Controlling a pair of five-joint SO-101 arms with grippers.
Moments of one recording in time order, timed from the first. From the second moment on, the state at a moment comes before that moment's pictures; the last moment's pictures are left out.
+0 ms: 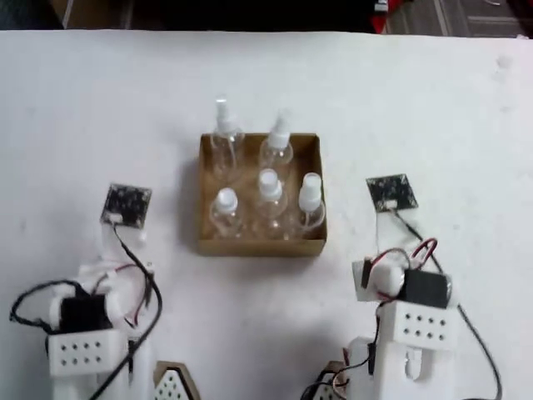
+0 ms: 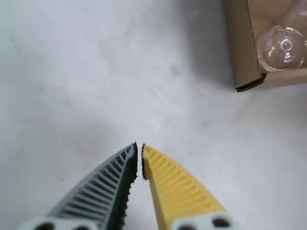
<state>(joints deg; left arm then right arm) -12.5 -76.9 74.9 76.1 -11.5 6.9 -64.6 64.5 76.1 19.8</state>
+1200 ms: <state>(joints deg) -12.7 -103.8 97.0 75.1 -10.9 1.3 -102.8 95.6 71.7 19.8</state>
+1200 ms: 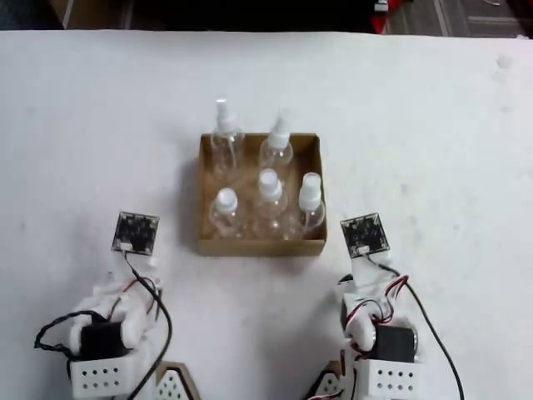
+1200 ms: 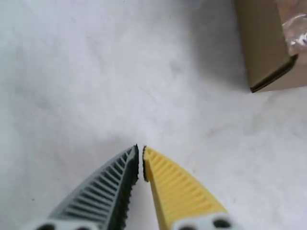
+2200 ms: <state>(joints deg) -10.2 -103.8 97.1 75.1 -10.6 1.1 -102.9 96.4 72.3 19.9</state>
